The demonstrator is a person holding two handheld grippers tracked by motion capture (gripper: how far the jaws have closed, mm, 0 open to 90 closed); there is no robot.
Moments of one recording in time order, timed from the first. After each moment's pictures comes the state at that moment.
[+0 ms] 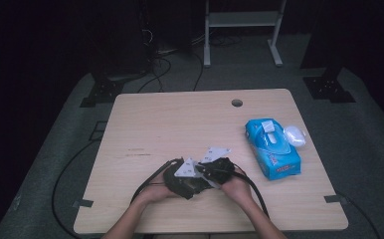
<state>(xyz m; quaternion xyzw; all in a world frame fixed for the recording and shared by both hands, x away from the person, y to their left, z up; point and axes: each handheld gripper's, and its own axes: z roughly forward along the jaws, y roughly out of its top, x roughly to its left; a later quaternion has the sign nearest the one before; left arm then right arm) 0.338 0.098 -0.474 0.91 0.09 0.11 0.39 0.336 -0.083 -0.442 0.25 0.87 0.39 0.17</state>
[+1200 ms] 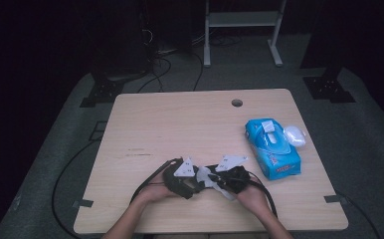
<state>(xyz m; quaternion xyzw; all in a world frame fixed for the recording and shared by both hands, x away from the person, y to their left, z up) 0.338 0.099 -0.474 0.91 0.09 0.11 0.39 0.310 -0.122 -0.445 0.26 0.87 0.39 0.15</state>
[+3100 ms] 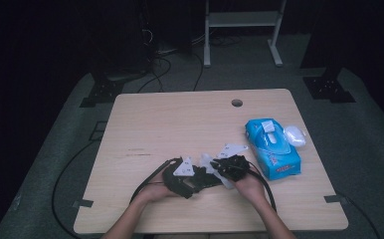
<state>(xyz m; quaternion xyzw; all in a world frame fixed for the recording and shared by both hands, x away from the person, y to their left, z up) 0.339 0.100 -0.474 0.91 0.09 0.11 0.39 0.341 -0.124 -0.443 0.30 0.86 0.38 0.18</state>
